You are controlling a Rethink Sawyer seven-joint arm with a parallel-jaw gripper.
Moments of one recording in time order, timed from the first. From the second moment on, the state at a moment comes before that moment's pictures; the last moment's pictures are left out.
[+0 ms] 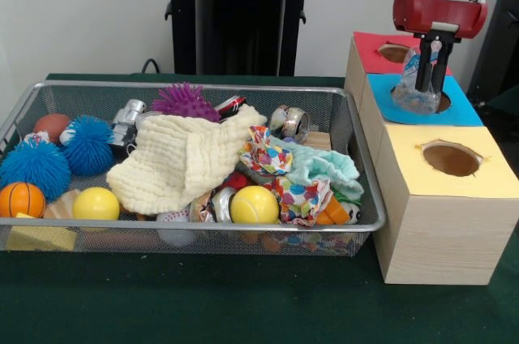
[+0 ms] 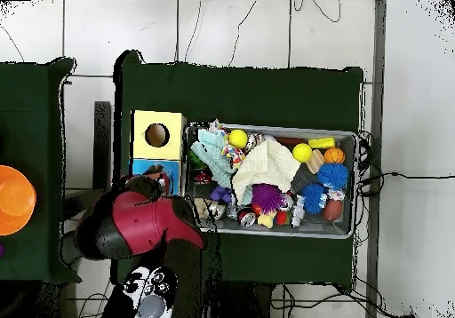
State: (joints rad) arm 0.25 -0.72 -0.18 1.74 -0.16 0.16 1.92
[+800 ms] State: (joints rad) arm 0.28 -0.71 -0.21 1.74 -0.13 0.16 1.92
